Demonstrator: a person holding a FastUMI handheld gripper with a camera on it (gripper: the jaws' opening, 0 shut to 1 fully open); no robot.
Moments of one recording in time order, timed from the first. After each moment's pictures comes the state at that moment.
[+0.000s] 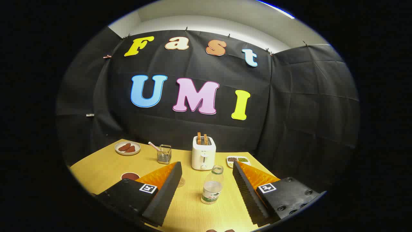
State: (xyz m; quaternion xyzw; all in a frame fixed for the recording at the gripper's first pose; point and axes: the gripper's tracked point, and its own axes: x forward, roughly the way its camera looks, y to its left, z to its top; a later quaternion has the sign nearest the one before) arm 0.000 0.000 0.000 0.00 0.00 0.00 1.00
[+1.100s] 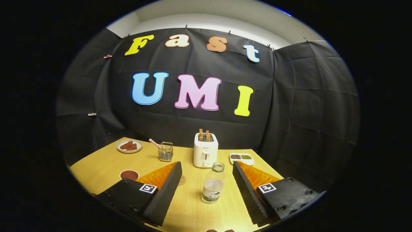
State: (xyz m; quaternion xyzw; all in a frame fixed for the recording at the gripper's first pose) arm 0.014 -0.001 -0.015 0.01 0.01 0.02 1.00
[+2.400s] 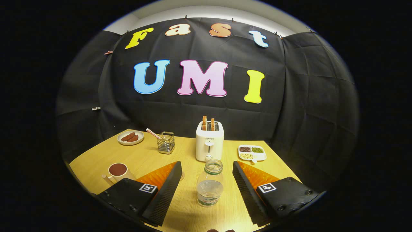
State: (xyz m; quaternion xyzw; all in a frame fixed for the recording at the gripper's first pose) arm 0.083 -0.014 -0.066 0.02 0.07 0.09 0.99
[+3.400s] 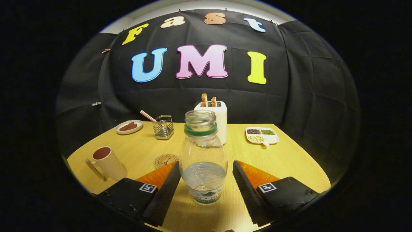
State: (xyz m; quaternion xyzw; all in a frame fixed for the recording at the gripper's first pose) arm 0.119 -0.018 -0.160 0.04 0.10 0.11 0.99
